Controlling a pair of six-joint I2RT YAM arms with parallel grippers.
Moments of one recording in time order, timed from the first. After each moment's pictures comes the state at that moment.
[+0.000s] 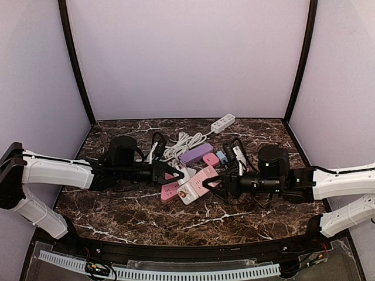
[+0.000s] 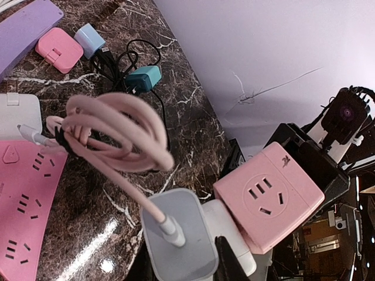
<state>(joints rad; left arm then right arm) -0.81 1.42 0.70 0.31 0.52 -0.81 1.06 1.14 0.61 0.19 -0.12 0.51</state>
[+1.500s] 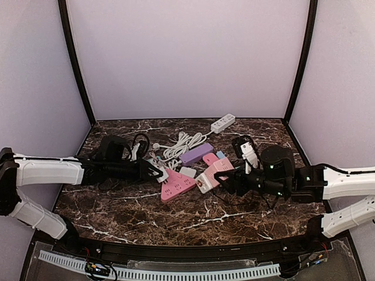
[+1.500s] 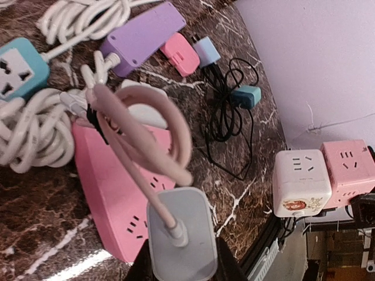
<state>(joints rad) -0.67 1.36 0.68 0.06 0.41 -0.74 1.14 1.05 0.67 -0.04 0.27 0.38</state>
